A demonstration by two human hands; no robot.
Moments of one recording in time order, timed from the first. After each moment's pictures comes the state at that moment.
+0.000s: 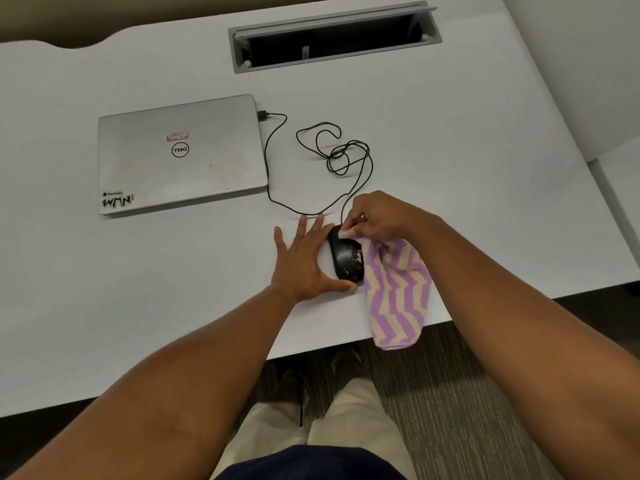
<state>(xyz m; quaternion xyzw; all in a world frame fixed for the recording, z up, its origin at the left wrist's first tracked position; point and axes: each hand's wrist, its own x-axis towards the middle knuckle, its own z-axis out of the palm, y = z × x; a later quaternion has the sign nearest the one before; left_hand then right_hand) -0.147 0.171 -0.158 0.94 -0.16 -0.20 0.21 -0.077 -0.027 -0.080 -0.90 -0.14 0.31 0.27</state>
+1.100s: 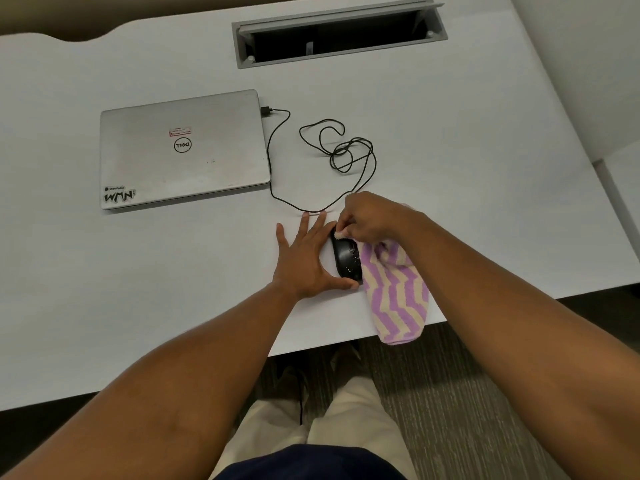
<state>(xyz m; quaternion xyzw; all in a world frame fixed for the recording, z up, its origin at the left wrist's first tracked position) -0.147 0.172 -0.158 0.94 -0.16 -0.20 0.22 -0.075 -0.004 -0.084 -0.91 -0.17 0.31 0.19</state>
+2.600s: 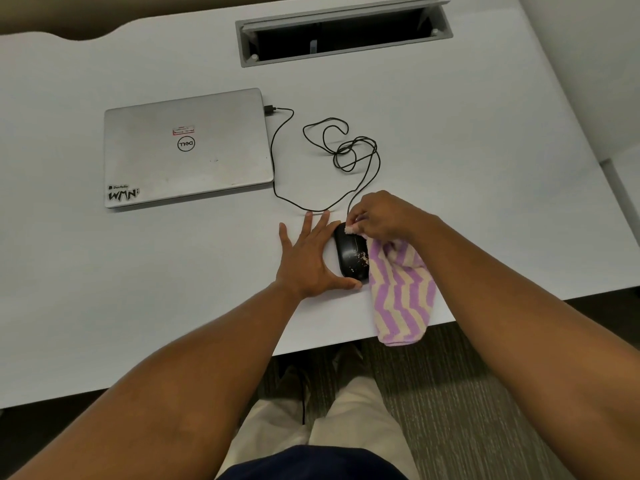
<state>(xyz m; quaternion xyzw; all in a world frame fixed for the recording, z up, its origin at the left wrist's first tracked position) -0.147 0.171 -0.159 0.94 -0.16 -0.20 0.21 -0.078 -0.019 -0.093 -0.92 -0.10 0.31 0.23</state>
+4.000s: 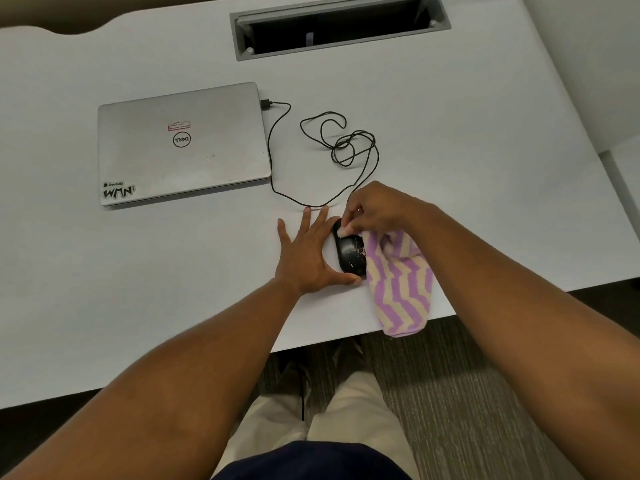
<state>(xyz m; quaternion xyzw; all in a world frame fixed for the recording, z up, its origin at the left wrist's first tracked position) -0.147 0.171 -0.159 0.94 -0.16 -0.20 0.21 -0.073 -0.013 -0.085 -0.89 -0.10 0.34 0.27</state>
